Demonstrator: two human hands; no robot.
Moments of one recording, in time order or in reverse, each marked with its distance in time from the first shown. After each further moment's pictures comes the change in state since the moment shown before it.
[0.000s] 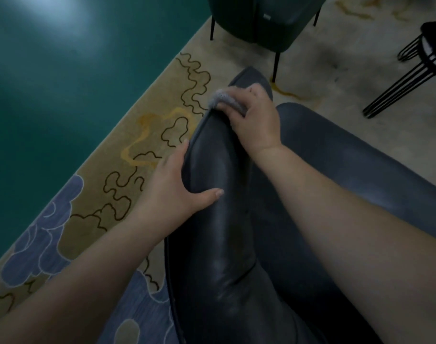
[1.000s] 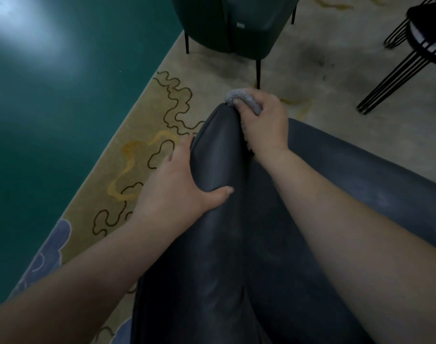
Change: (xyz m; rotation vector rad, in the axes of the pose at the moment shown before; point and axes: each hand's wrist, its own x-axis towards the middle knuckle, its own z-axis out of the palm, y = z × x) left_hand 0.138 0.043 0.020 0.179 -0.001 0.127; right_hand 0.093 0.091 0.010 0.265 0.142 0.345
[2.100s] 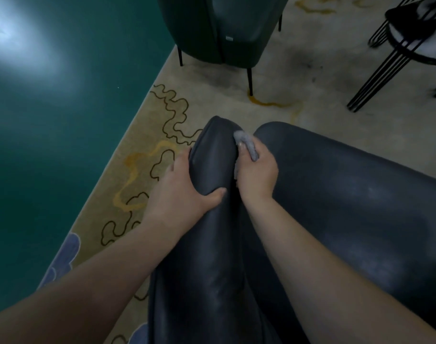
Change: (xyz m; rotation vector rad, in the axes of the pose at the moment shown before) left_hand 0.000 0.001 -0.001 0.015 0.009 0.011; right_hand -0.079 -0.001 0.008 0.211 0.223 0.384
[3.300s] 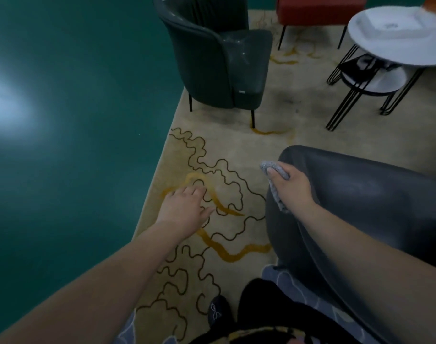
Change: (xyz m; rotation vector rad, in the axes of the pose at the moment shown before) left_hand -0.026 -0.177 -0.267 0.588 -0.201 0.434; right_hand -0.184 -0.178 0.080 -0.123 -0.021 -0.102
